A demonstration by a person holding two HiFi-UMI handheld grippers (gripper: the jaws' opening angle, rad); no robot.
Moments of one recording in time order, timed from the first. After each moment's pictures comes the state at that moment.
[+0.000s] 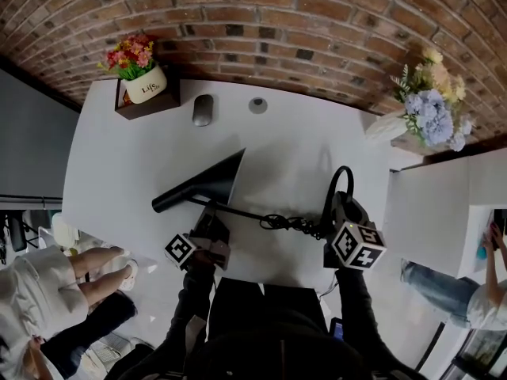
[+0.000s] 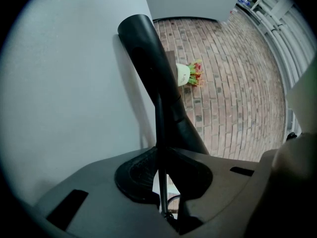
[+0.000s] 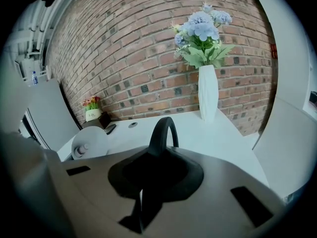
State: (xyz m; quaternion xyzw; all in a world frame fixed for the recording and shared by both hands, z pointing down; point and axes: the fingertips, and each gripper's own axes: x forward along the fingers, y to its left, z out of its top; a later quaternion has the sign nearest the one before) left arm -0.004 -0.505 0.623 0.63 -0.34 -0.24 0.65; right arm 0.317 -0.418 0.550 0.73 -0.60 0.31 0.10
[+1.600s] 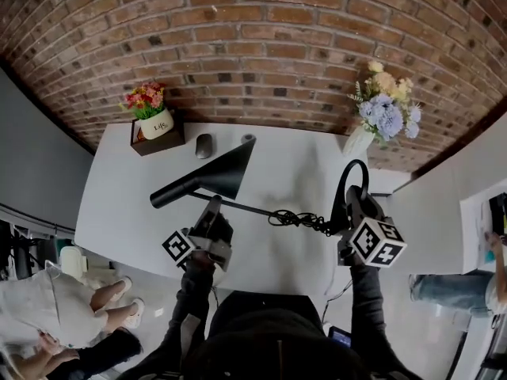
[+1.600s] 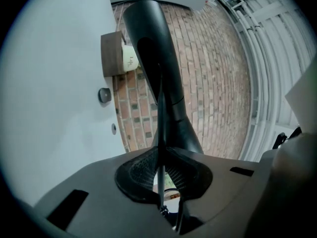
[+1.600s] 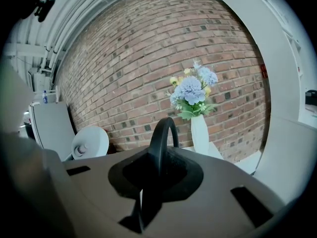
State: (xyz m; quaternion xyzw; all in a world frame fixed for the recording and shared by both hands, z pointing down) left arm 0.042 -0.512 0.476 0.74 -0.21 -0.28 0.58; right arm 0.355 -0.386 0.422 0.76 -0.62 0.21 -0.01
